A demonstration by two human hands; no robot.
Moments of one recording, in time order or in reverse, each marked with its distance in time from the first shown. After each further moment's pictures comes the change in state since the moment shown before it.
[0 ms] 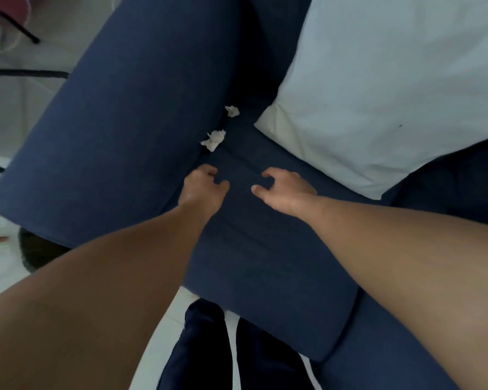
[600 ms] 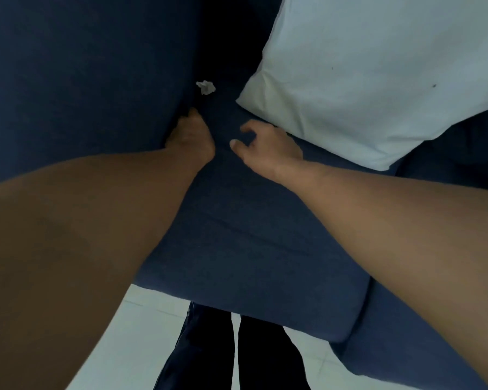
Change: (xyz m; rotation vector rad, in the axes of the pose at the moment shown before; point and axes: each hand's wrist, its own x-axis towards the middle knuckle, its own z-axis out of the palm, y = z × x) left_hand 0.122 0.046 0.017 0.491 -0.076 0.170; right_hand 0.063 -0.032 0.001 0.154 0.239 0.025
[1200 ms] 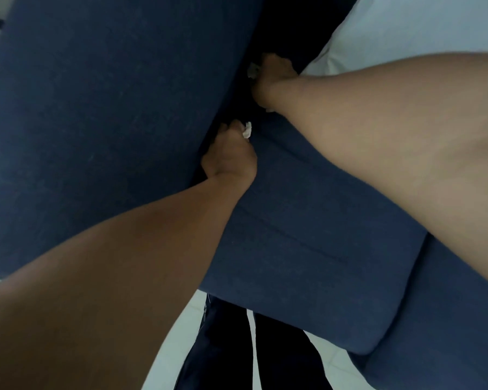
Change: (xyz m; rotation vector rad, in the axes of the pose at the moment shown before) left_hand -0.033 -0.036 0.033 -0.185 0.200 0.019; right_hand 0.127 -0.088 0.024 -0.177 0.021 0.010
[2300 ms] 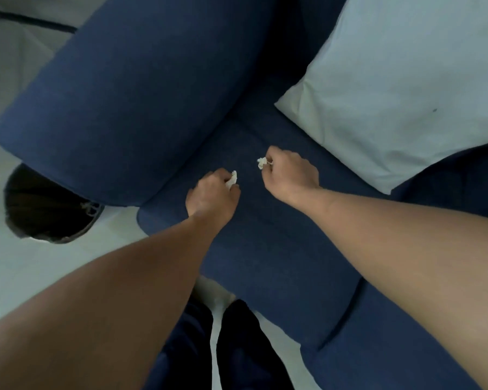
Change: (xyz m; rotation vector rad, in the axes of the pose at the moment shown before) left_hand -0.159 -0.019 -0.010 -0.103 -0.015 -0.103; right_hand -0.221 0.092 0.003 -0.257 0.059 -0.257
